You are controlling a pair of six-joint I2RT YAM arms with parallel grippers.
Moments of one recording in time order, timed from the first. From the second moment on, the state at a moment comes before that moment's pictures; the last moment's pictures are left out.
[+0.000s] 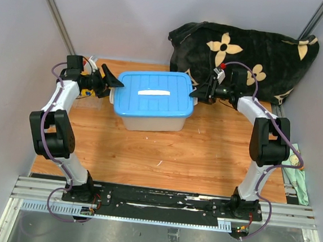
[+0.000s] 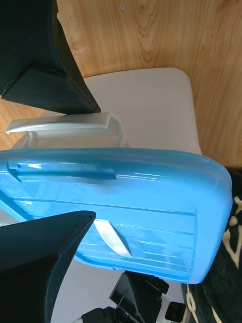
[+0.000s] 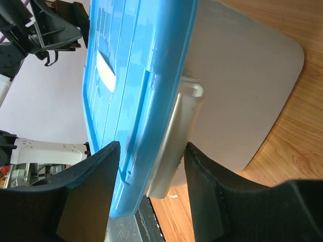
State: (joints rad) left arm 0.17 1.70 1.34 -0.45 0.78 -0.52; right arm 0.11 1.88 1.33 -0.02 -1.08 0.63
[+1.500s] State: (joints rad) left arm 0.03 1.72 1.56 -0.74 0.43 -0.37; right arm 0.19 1.86 1.55 -0.49 -0.83 0.27
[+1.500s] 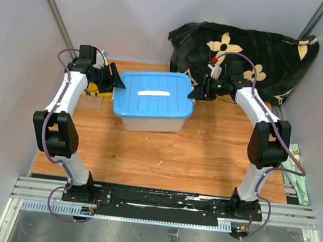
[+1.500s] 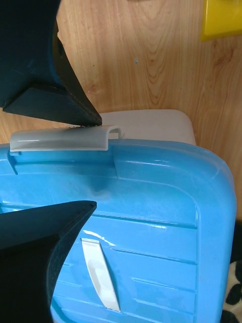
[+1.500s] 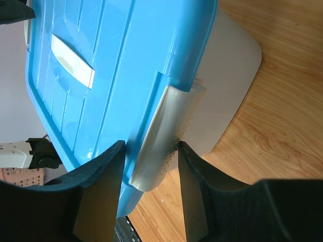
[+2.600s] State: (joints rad) left arm -0.06 1.76 1.67 -0.84 0.23 -0.32; right arm 0.29 1.88 1.74 -0.77 -0.56 0.09
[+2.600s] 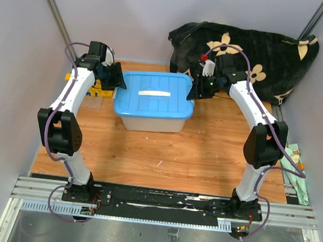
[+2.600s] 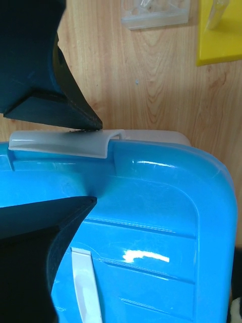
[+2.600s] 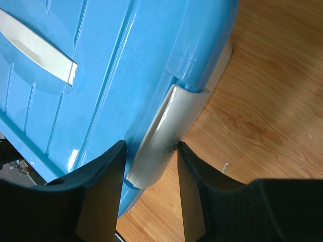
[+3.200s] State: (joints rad) left arm -0.12 1.78 1.71 -0.87 0.15 -0.33; right arm 0.33 1.88 1.79 -0.82 -0.49 0.05
